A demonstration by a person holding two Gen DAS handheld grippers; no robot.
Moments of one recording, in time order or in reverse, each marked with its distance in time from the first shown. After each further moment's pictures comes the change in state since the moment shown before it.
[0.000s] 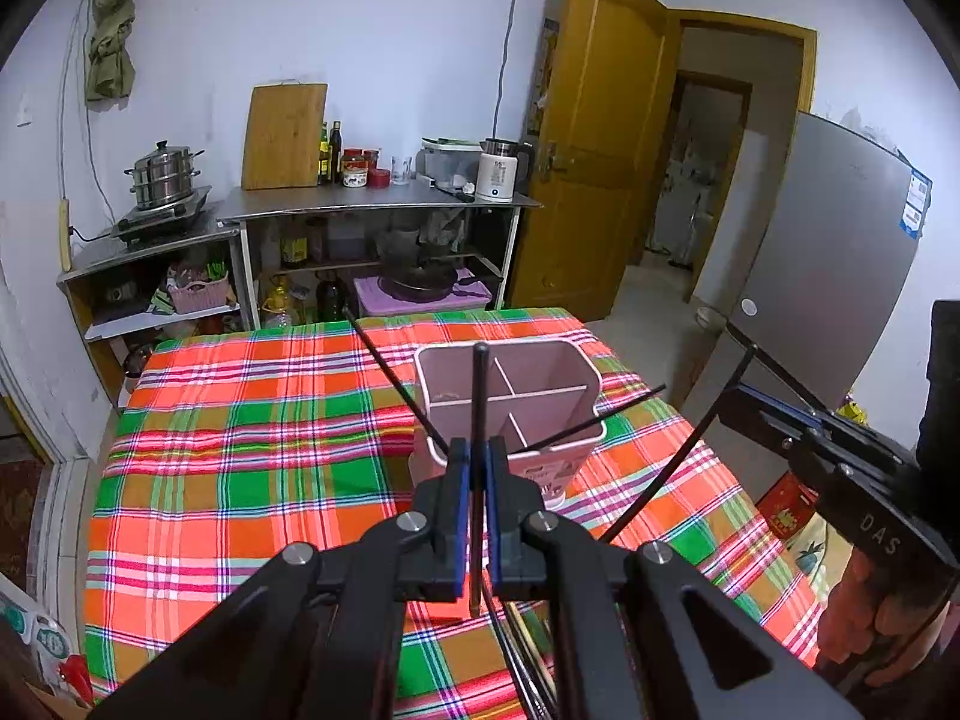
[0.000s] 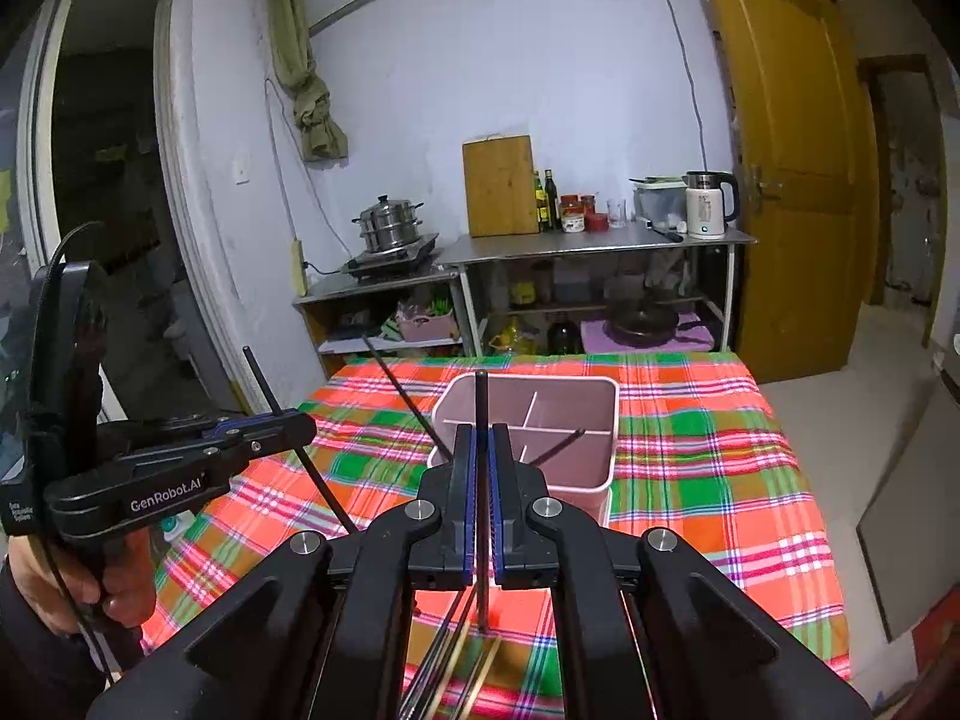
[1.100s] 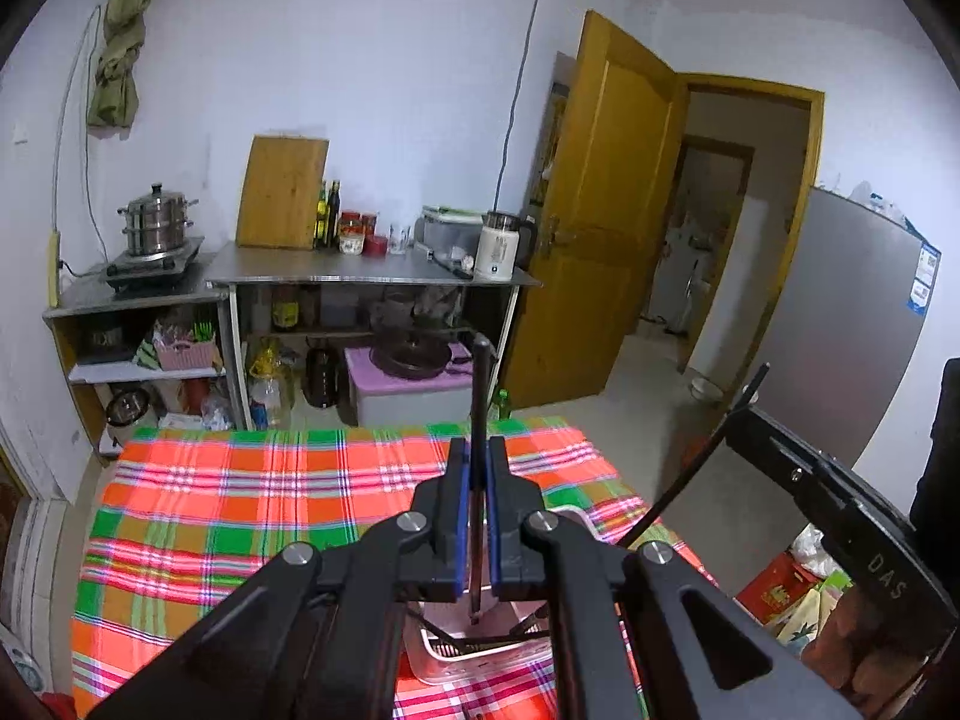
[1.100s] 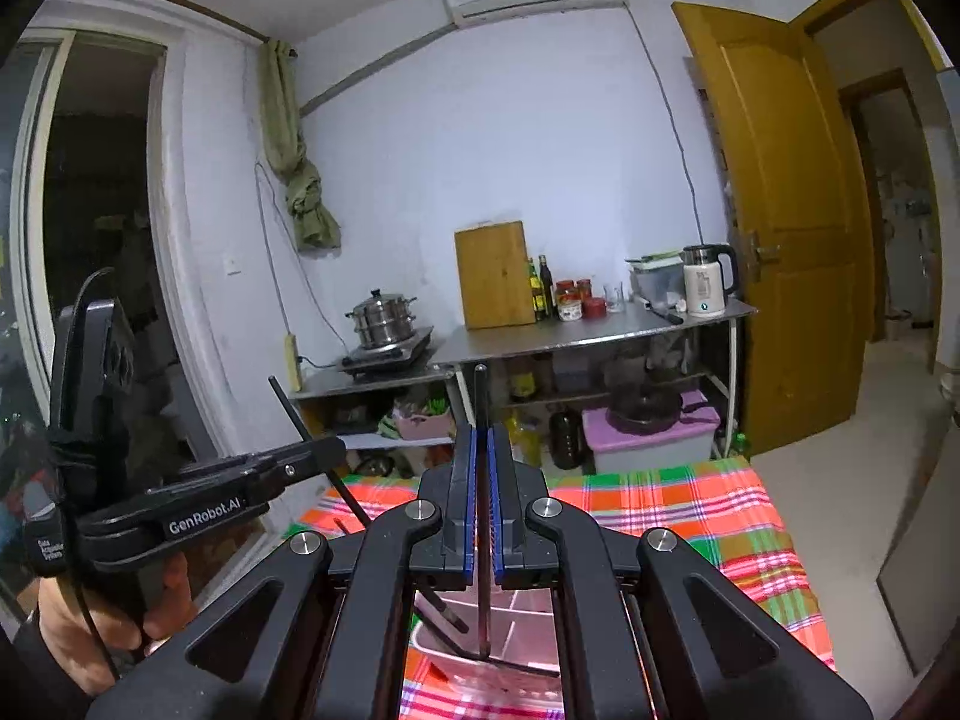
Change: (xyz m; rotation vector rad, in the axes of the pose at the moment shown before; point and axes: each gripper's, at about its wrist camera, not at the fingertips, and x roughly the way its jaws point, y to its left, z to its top) left arm 0.037 0.010 0.079 -0.042 -0.144 -0.023; right arm 0.037 -0.021 0.073 0.045 -0.188 0.010
